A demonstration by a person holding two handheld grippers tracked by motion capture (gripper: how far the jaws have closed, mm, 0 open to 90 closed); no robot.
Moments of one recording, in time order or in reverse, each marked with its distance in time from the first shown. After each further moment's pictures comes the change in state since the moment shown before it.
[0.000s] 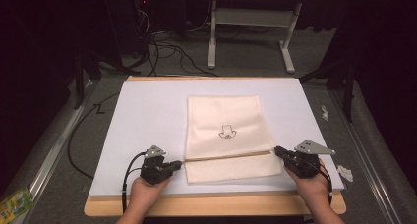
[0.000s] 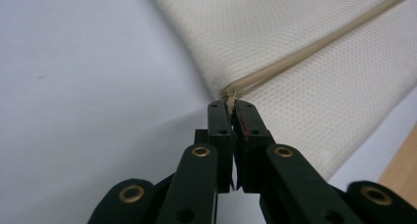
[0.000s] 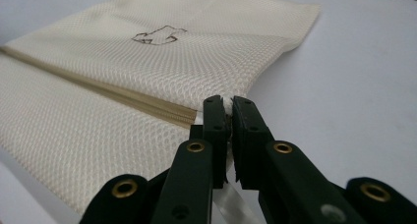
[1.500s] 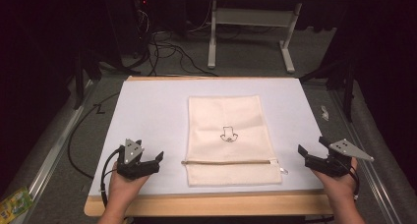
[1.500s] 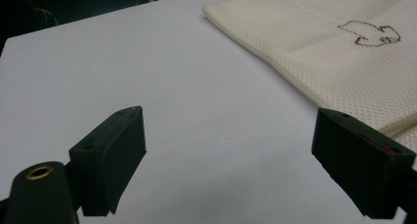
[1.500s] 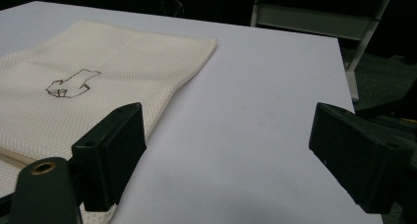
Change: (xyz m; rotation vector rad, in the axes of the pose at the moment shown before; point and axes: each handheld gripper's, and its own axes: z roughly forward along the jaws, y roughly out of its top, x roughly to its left) left arm 0.021 0.007 -0.049 -0.237 0.355 0.204; right arm -0.059 -0.017 -0.040 -0.162 -0.190 0.071
